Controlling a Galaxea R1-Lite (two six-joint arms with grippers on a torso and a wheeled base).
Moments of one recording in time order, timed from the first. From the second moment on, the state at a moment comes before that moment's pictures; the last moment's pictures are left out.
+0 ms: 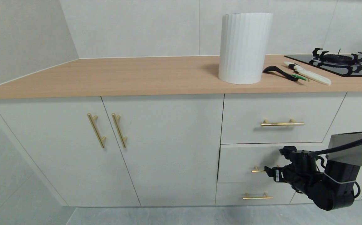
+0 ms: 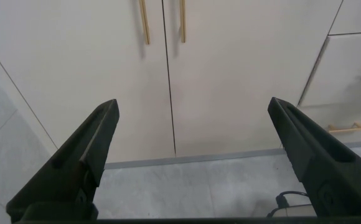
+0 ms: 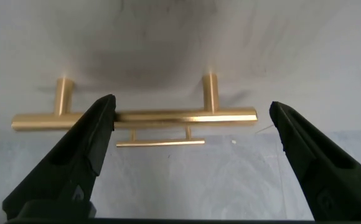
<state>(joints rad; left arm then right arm) 0.00 0.00 0.00 0.01 -0.08 0.02 0.11 2.43 -0.66 -1.17 -0.16 0.05</state>
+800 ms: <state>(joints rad) 0.00 0.00 0.00 0.01 -0.08 0.02 0.12 2.17 -0.58 -0.85 -0.09 0.01</state>
